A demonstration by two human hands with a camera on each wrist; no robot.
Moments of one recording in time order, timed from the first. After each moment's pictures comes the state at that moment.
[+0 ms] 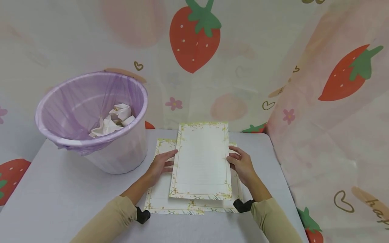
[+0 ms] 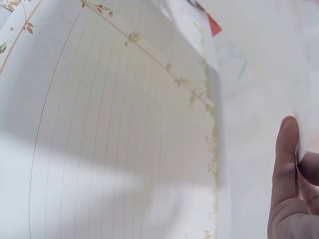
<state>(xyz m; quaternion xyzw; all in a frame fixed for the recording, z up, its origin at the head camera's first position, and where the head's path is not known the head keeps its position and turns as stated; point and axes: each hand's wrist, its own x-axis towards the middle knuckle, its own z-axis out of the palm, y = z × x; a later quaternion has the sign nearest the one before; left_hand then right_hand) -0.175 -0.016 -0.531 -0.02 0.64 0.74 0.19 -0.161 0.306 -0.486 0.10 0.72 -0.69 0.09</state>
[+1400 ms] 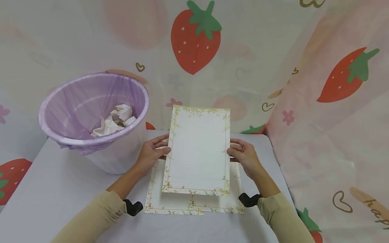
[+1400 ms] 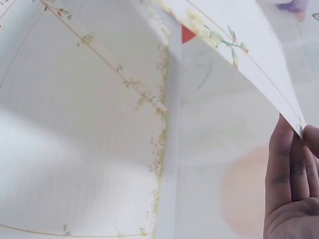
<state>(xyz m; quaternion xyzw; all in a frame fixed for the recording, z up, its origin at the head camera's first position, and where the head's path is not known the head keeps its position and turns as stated) -0.189 -0.040 -0.479 0.03 0.65 0.75 0.08 -0.168 0.305 -0.434 0.00 0.72 -0.68 0.10</state>
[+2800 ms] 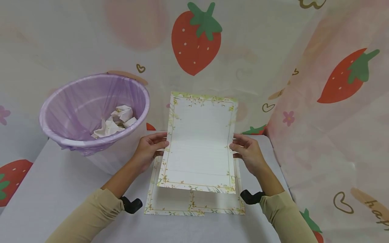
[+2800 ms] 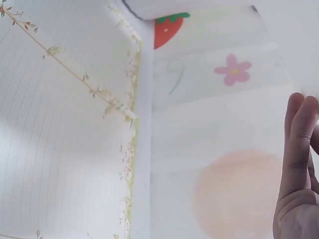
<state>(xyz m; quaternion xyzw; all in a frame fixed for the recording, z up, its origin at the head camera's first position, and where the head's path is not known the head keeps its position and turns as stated) -0.189 -0.046 -0.444 0.01 0.58 0.80 0.12 -0.166 0.306 -0.409 -0.02 0.70 -0.71 0.07</state>
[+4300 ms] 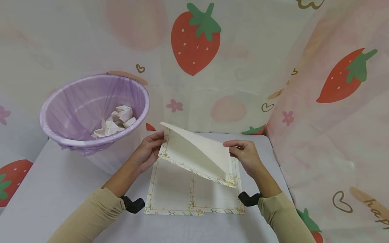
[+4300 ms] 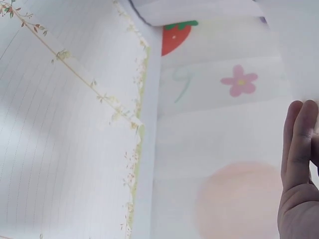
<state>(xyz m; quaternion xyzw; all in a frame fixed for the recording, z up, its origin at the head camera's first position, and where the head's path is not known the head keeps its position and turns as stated) -0.189 -0.043 -0.440 0.01 0.38 0.91 0.19 -0.165 0.298 -0.415 -0.06 0.71 -0.70 0.06</state>
